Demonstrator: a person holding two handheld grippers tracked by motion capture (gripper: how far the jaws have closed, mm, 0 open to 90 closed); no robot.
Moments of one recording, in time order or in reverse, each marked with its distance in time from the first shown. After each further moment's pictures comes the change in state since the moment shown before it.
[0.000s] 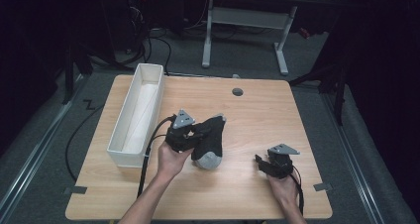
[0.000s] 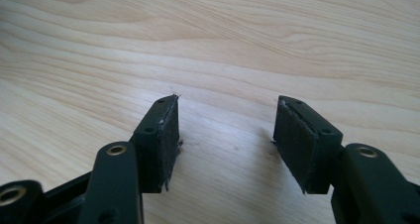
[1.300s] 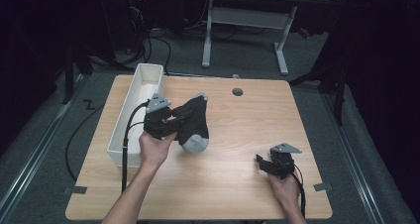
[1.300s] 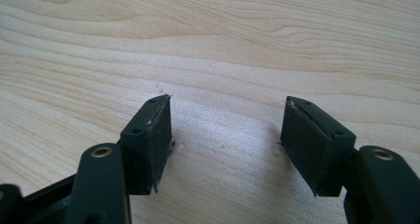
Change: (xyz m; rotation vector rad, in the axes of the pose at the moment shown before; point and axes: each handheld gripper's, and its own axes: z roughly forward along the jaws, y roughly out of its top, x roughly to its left) left arm 0.009 0.064 -0.031 -0.140 0.068 -0.058; right arm -0.006 0.001 0.002 0.011 0.014 0.025
